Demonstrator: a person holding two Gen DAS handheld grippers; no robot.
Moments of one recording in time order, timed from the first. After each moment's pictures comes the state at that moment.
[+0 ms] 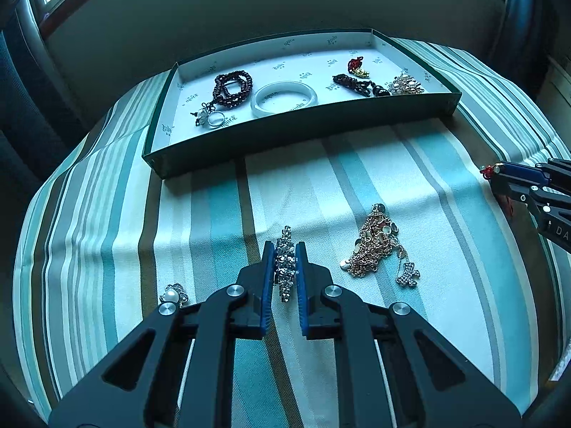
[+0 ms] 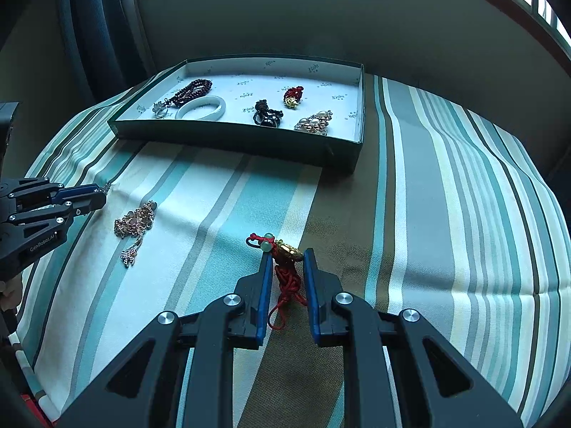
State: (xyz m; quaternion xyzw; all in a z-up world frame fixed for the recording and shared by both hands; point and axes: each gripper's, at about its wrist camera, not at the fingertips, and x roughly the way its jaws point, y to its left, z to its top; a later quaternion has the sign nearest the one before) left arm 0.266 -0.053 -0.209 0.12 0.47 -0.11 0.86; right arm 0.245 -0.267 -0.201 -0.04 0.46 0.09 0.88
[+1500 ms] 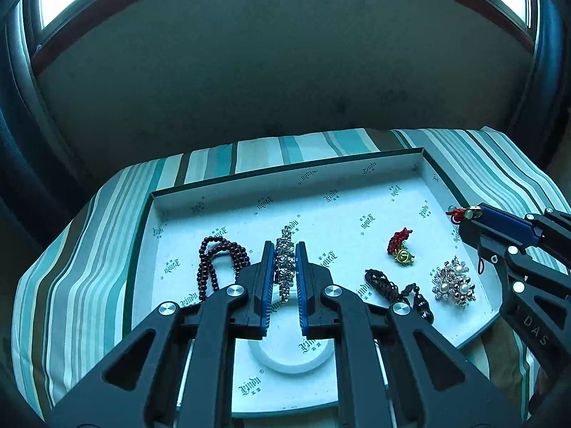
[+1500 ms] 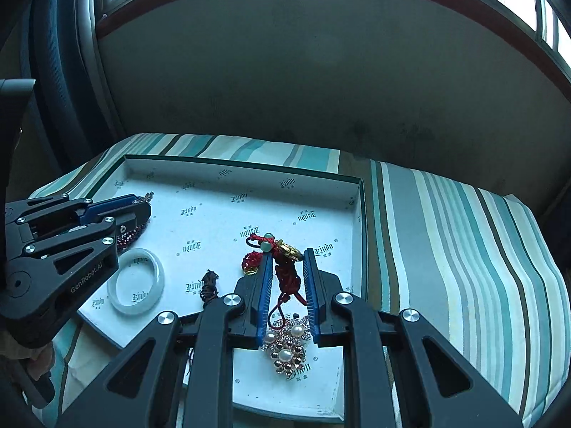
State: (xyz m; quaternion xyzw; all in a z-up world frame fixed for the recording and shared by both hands) left arm 0.438 -0.108 -0.165 0.08 0.40 -0.09 0.91; right arm 0.414 -0.259 -0.170 -0.03 0.40 0.05 0.92
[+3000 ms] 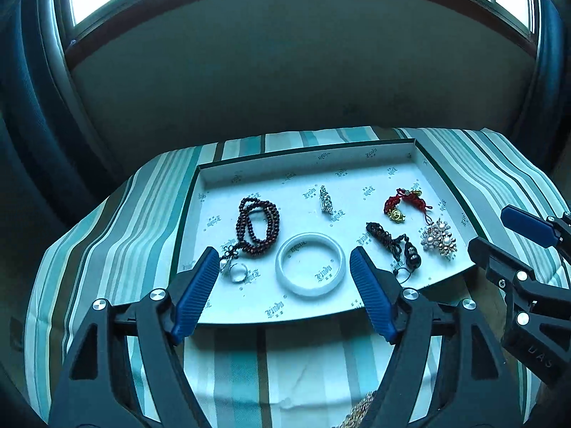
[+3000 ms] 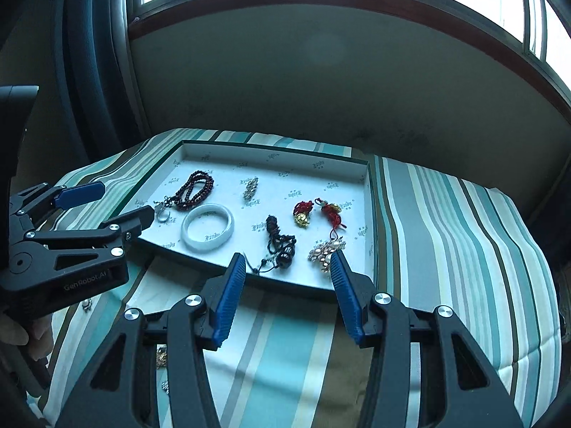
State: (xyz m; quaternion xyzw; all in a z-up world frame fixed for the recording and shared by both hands) left arm 0.352 -0.070 -0.135 0.08 0.39 -0.06 0.92; right arm 0.296 -0.223 -0.135 -0.04 0.38 0.07 0.92
